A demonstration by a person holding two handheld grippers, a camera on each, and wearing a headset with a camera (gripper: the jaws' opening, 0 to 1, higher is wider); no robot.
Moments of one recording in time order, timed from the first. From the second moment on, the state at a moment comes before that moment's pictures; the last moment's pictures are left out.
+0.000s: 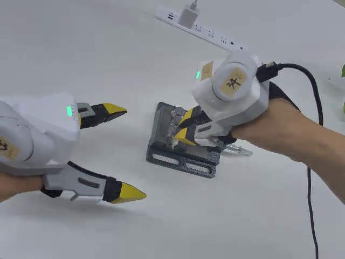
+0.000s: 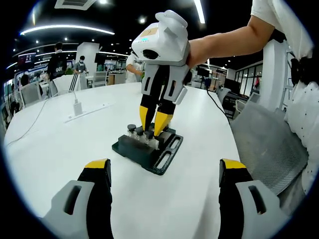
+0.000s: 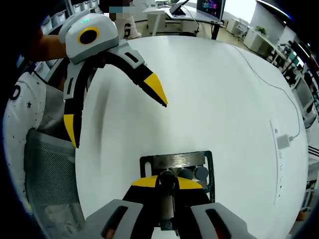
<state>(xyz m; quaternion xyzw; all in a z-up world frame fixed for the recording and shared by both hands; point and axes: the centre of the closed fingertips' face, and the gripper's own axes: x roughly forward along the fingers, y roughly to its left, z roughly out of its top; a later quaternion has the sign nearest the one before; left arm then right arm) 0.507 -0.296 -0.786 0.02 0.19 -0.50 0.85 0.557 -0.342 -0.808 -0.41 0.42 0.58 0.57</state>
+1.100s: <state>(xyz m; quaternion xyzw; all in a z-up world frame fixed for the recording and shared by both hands) 0.506 -0.296 -0.786 0.02 0.19 -0.50 0.84 0.559 -0.348 -0.800 -0.39 0.41 0.58 0.59</state>
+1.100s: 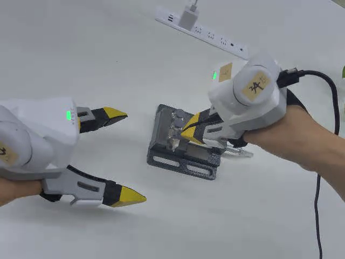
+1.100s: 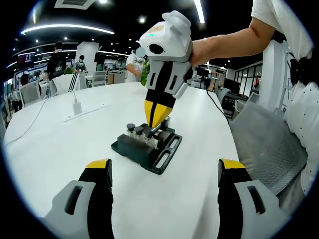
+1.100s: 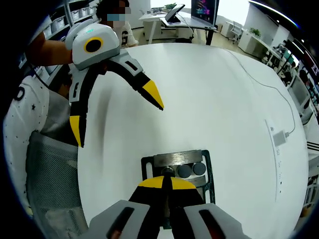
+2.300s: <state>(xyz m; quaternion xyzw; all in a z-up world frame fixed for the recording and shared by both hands) 0.506 -0.295 -0.789 0.01 0.19 -0.50 0.84 0.559 -0.343 -0.805 -0.38 0.42 0.57 0.60</state>
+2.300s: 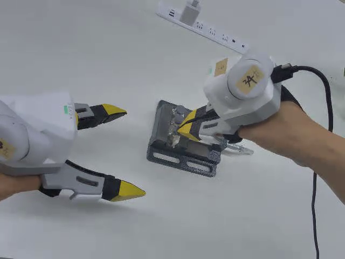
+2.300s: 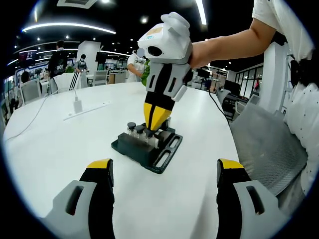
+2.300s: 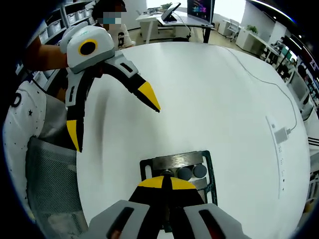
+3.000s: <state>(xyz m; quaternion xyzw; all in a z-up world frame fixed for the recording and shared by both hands) 0.505 -0.295 -0.789 0.01 0.19 -0.50 0.84 0.559 -0.345 -0.805 -0.37 0.43 0.57 0.60</state>
